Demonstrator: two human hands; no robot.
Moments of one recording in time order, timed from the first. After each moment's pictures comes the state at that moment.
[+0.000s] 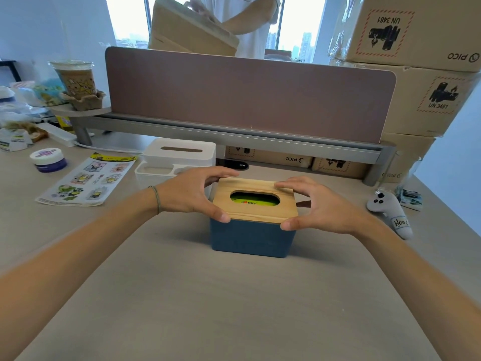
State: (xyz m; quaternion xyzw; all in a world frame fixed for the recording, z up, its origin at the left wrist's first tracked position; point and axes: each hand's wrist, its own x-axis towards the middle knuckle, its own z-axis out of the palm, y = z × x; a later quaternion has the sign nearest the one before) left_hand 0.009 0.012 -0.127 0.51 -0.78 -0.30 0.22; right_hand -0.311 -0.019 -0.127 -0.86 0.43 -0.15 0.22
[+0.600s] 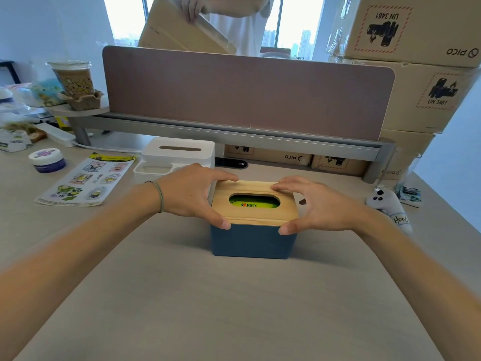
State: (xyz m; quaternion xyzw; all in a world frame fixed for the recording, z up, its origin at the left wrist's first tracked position) left_hand -0.001 0.023 -0.107 0.55 -0.83 -0.08 0.08; right_hand -0.303 -0.005 -0.110 -0.89 0.43 -0.08 0.16
